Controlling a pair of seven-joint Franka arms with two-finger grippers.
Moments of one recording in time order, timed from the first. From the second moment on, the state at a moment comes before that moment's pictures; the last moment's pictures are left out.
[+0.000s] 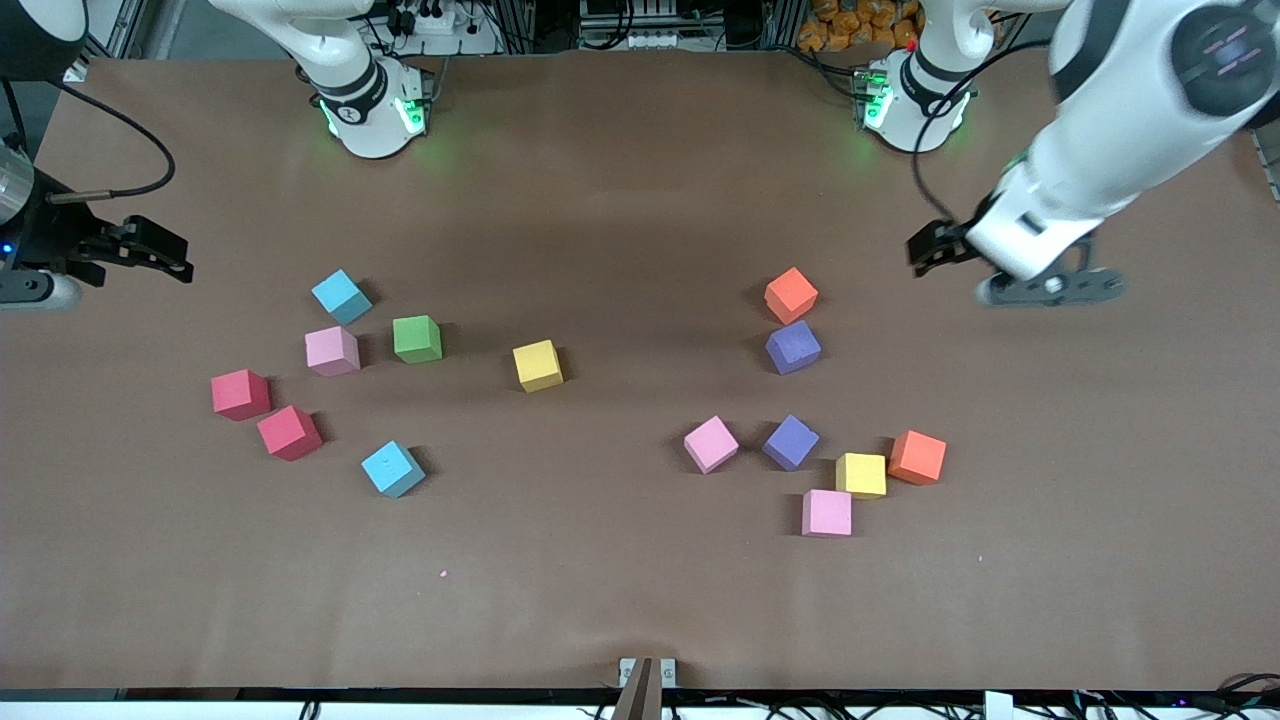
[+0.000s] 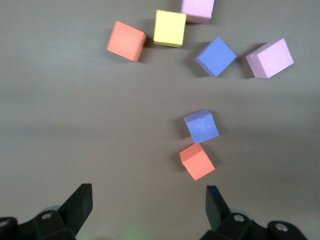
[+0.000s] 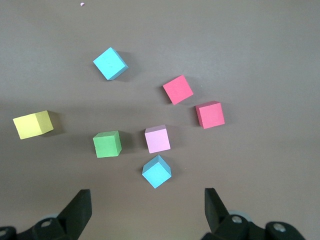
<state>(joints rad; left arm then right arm) -0.14 0.03 -0.19 -1.81 -0.04 1.74 -0.38 -0.03 0.03 0.06 -1.58 -0.02 1.54 -0.03</state>
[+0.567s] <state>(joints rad) -0.15 0.07 -0.38 -2.09 -0.04 2.05 -0.86 0.15 0.19 0.07 -1.58 -0.02 1.63 -0.03</state>
